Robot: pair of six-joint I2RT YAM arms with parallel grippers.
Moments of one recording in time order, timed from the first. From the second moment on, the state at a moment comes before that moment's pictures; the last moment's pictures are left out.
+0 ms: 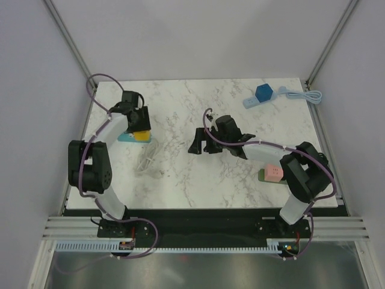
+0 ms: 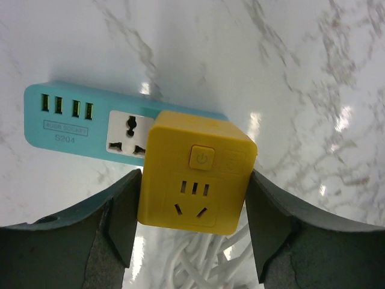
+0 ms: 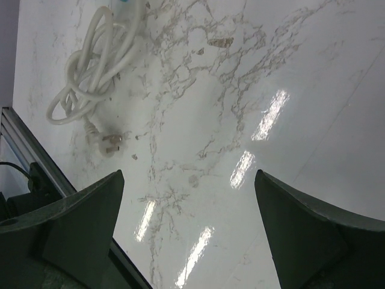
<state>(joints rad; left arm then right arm) -0.07 1.77 1.31 -0.53 -0.10 -0.22 0.62 1.72 1.00 0.07 -0.34 0.56</state>
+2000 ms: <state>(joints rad) 0.11 1.45 0.76 -0.07 0.55 -0.75 0.93 2.15 2.03 -0.77 0.27 0.80</state>
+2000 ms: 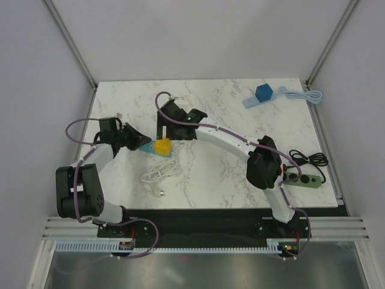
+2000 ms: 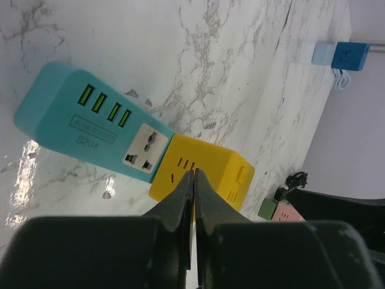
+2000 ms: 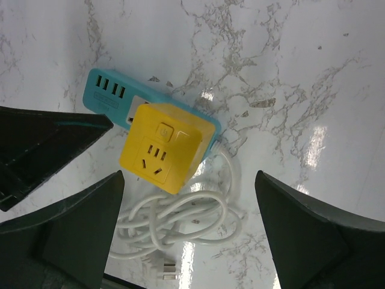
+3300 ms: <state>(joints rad) 0.12 1.64 0.70 0.13 0.56 -0.85 1.01 2.39 2.24 -0.87 0.43 1.04</state>
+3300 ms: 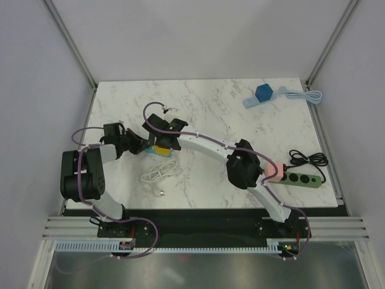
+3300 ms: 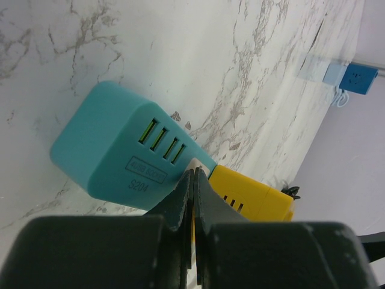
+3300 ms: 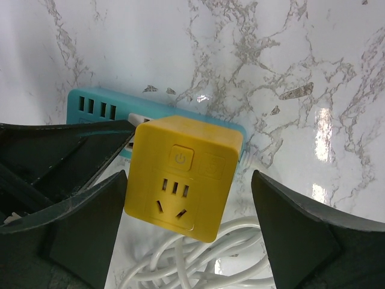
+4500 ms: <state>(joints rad) 0.03 1.60 0.75 -0.01 0.38 -0.83 1.03 2.45 2.31 -0.89 0.47 1.04</state>
